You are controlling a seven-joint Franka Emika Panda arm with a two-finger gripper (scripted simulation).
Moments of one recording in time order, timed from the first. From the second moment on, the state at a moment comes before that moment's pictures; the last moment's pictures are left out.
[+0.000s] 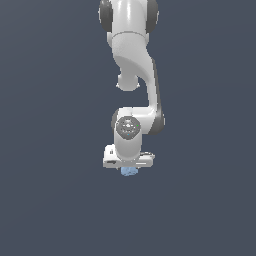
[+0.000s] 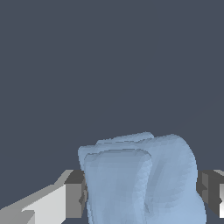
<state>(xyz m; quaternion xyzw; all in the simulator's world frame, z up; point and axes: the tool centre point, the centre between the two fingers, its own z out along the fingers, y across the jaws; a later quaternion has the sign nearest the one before) 0.079 0.000 0.044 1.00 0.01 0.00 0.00</state>
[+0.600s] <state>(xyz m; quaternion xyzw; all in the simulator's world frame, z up) 0.089 0.005 0.131 1.00 0.01 0.00 0.00</state>
